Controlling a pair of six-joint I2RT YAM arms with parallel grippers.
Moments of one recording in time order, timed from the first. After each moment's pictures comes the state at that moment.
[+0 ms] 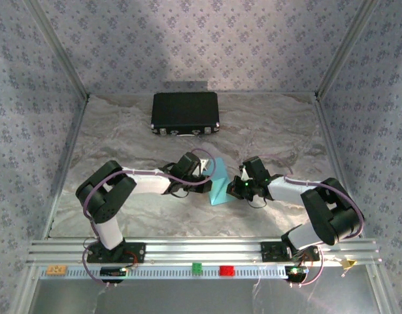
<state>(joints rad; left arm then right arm) -0.83 1.76 0.82 0.09 0.32 -0.61 0.50 1.45 0.51 -0.06 -0.43 0.84</state>
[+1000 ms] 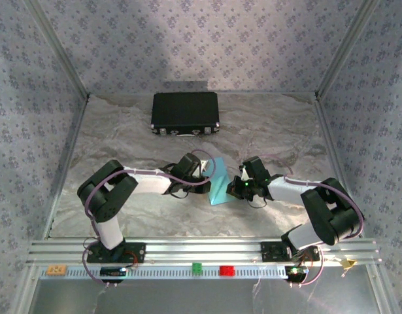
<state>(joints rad) -0.83 1.77 0.82 0.07 0.30 -0.61 0.50 1.45 0.51 -0.06 -0.43 0.84</state>
